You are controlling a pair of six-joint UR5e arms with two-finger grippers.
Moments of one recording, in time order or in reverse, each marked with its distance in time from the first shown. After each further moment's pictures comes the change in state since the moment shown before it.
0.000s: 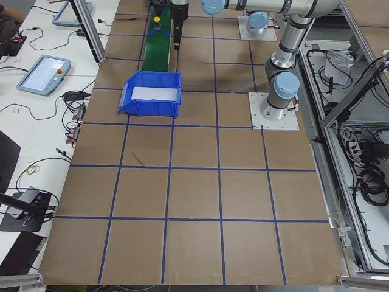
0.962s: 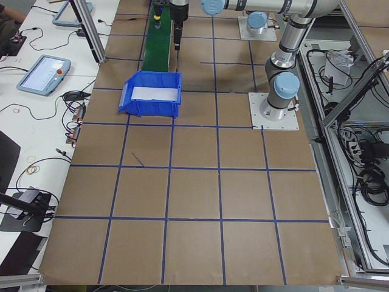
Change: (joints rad) left arm 0.001 0.000 -0.001 0.000 -0.002 0.000; right arm -0.176 -0.119 -0.075 0.149 -0.025 -0.085
